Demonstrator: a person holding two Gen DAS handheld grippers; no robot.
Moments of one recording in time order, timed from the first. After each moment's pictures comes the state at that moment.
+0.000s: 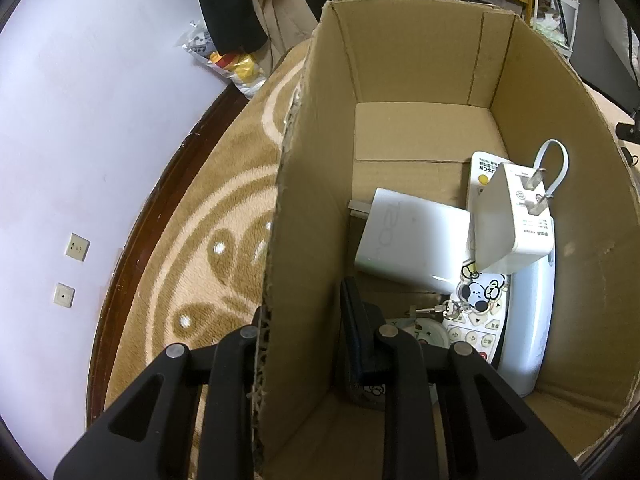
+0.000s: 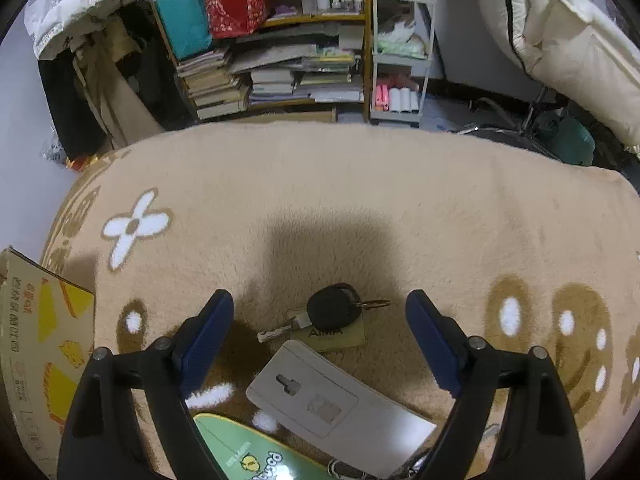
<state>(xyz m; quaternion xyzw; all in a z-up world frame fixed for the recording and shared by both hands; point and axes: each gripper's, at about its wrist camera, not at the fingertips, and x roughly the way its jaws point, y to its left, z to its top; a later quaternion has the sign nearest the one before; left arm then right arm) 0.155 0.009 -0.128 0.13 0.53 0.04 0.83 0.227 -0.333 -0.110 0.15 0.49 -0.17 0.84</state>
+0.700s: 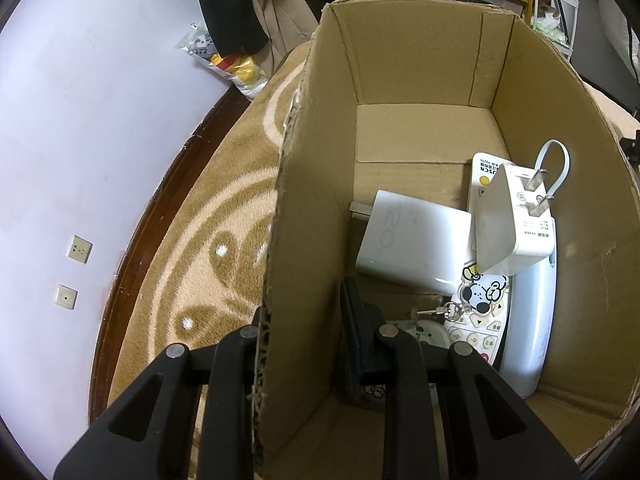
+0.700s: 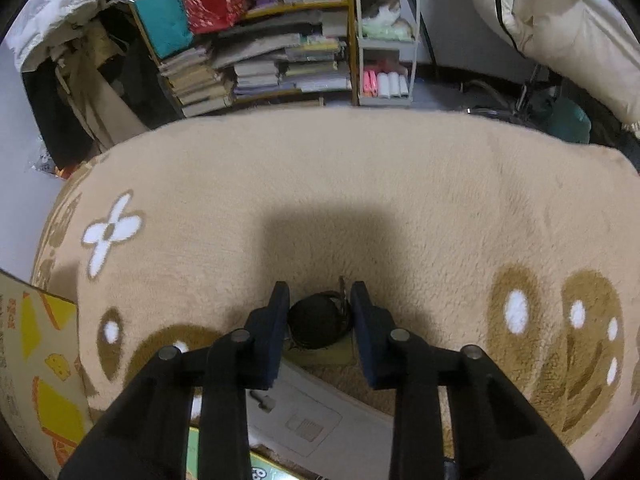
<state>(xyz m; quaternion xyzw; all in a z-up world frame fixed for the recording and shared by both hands) 0.156 0.006 -0.130 0.14 0.53 0.04 0.83 0.224 -0.345 -0.121 0.17 0.49 -0.18 0.84</state>
